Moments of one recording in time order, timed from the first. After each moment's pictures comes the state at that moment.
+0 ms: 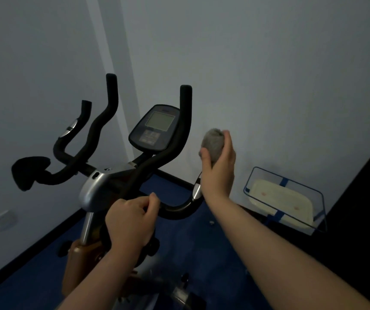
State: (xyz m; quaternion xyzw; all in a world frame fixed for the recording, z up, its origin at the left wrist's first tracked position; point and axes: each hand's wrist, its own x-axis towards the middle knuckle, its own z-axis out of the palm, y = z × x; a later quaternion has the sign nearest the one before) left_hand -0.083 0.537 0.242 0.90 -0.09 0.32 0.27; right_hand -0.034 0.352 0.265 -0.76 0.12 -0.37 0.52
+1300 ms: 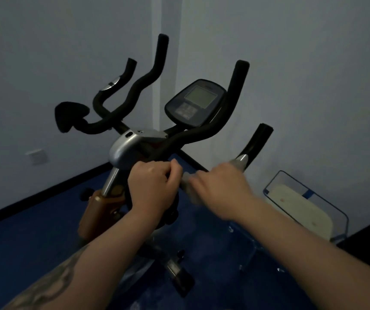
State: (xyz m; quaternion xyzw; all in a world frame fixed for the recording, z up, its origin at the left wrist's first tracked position) left_hand -0.085 0.538 0.241 0.87 -0.06 0.40 0.30; right_hand -0.077 0.371 0.271 -0.92 -0.33 -0.15 -0.16
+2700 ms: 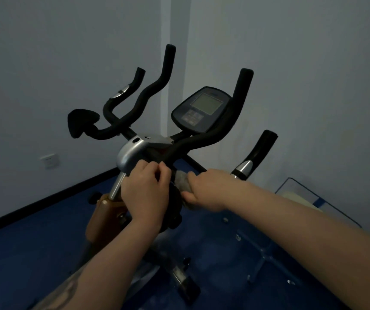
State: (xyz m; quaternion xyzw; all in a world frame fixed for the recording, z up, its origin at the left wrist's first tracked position) left_hand -0.089 0.544 0.233 0.86 0.09 0.41 0.29; right_hand -0.049 0.400 0.276 -0.93 -0.32 0.06 -0.14
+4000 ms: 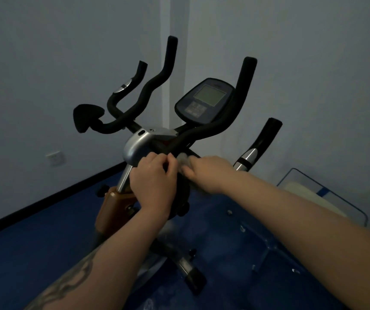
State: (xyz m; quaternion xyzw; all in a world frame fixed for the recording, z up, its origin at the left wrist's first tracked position) left_hand -0.092 0.545 0.234 0.86 0.07 0.42 0.29; right_hand -0.039 0.410 0.269 -0.96 -0.28 0.03 -0.04
